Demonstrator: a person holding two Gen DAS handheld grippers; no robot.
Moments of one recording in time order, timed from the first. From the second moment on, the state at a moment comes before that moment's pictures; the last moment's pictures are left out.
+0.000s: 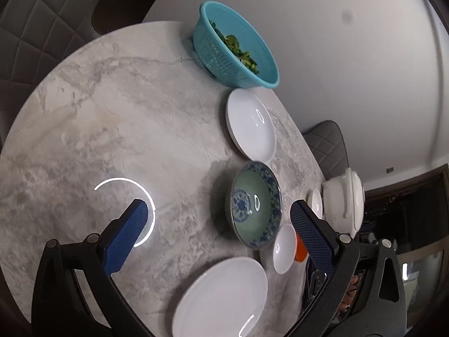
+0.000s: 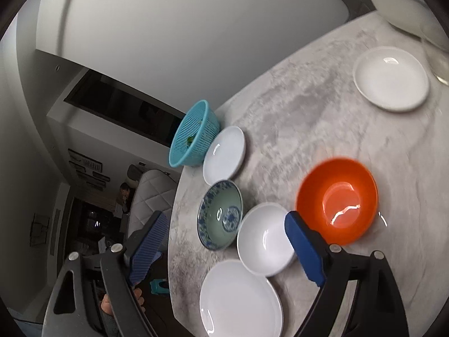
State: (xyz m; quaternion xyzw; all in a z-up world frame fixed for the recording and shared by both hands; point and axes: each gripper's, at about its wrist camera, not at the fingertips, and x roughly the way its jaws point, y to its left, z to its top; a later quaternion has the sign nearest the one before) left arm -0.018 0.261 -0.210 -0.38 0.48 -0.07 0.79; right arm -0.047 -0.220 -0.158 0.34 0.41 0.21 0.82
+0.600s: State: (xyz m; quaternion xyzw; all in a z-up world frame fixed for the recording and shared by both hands) left arm 0.186 0.239 -0.269 -0.27 0.58 -0.09 0.76; right arm 0.218 -0.188 -0.244 0.36 0.53 0.28 0.72
